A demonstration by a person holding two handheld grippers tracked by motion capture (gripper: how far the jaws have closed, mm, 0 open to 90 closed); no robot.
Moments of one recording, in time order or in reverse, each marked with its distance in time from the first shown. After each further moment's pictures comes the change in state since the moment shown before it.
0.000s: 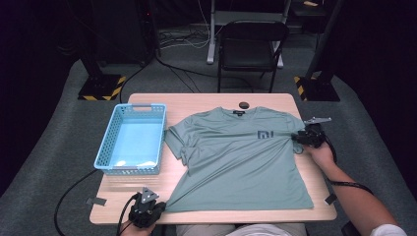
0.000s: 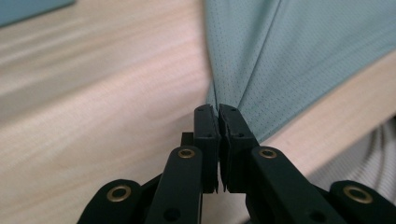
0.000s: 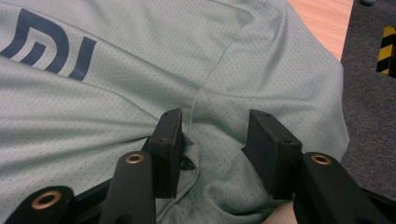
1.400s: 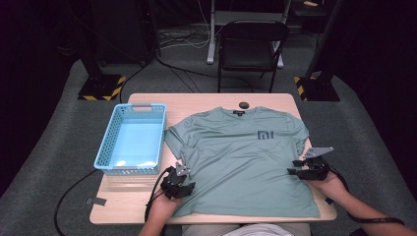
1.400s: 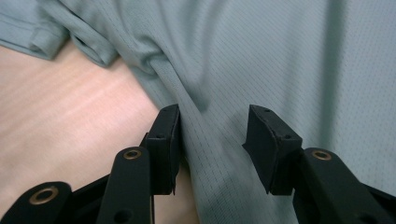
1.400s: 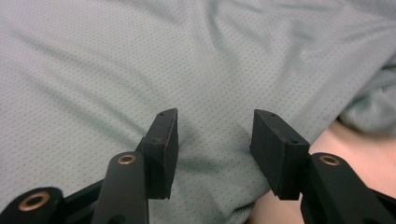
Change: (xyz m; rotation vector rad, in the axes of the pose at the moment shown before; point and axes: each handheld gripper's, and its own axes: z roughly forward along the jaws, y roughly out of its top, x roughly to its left) left arm -0.022 0.084 0.070 -0.010 -0.006 0.168; right arm 0.076 -0.075 -0.079 0.056 0.272 -0.249
